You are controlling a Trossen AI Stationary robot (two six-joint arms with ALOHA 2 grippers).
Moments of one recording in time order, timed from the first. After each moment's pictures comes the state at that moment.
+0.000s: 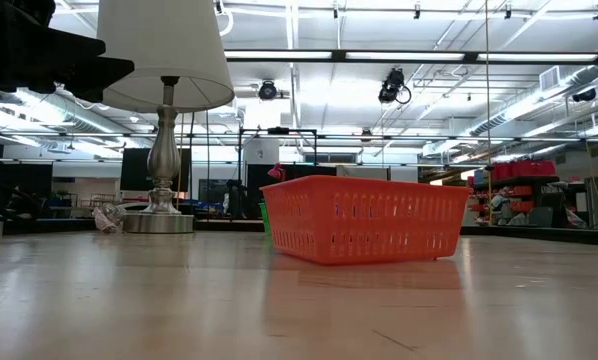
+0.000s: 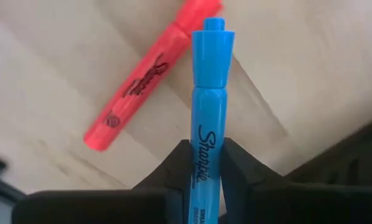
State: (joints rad) left arm -0.42 0.01 0.01 0.10 -0.43 0.14; right arm 0.92 1.64 1.02 -1.00 -0.11 1.56
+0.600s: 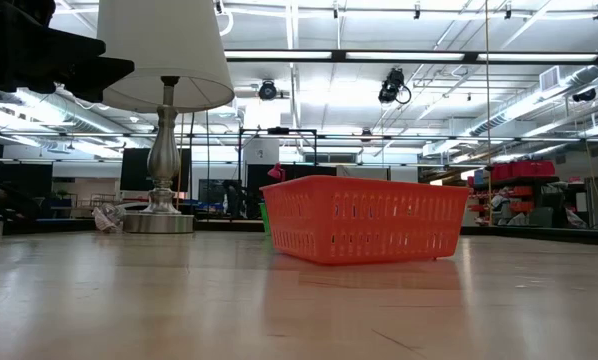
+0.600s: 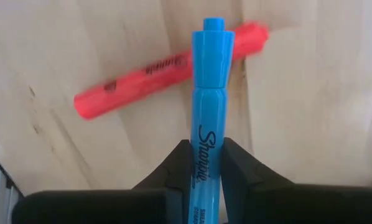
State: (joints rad) left arm -0.42 0.01 0.01 0.10 -0.43 0.14; right arm 0.89 1.64 1.02 -1.00 -0.05 1.09
